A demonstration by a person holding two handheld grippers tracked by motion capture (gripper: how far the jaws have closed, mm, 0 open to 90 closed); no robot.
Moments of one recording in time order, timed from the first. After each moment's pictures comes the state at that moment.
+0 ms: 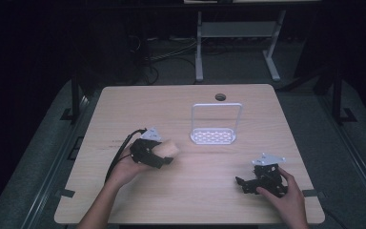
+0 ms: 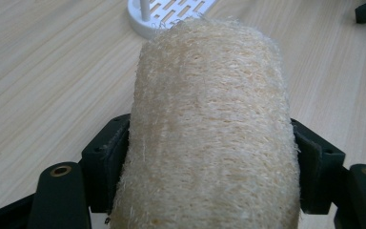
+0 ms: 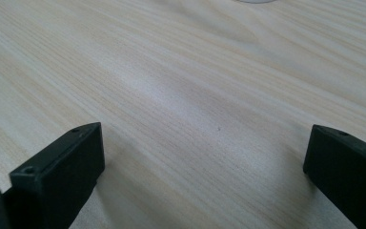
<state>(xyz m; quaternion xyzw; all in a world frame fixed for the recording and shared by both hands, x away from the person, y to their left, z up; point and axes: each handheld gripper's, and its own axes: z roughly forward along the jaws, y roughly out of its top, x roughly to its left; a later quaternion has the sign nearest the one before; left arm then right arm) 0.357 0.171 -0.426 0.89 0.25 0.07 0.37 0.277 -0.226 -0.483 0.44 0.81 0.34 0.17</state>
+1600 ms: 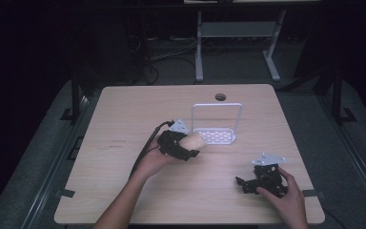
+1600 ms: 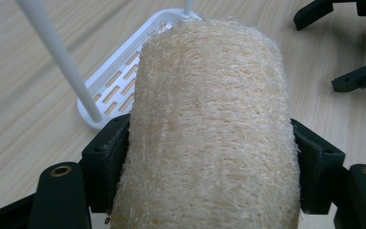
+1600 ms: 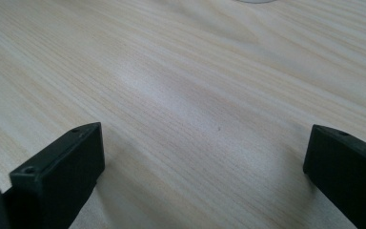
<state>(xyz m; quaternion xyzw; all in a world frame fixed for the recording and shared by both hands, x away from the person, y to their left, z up) 0.376 0.091 -0.415 0.89 0.21 0.06 0.39 0.277 -0.226 -0.483 0.44 0.81 0.34 0.17</state>
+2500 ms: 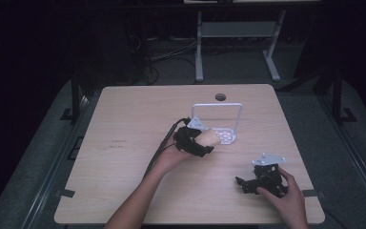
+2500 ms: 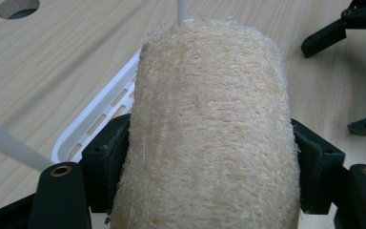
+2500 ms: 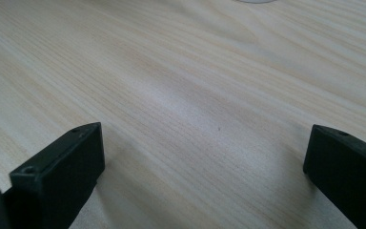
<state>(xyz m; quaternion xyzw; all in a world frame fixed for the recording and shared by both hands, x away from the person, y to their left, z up) 0.388 0.045 -0.419 0.89 0.21 0.07 0.40 0.277 -0.226 -0.483 0.44 0.81 0.34 0.17</state>
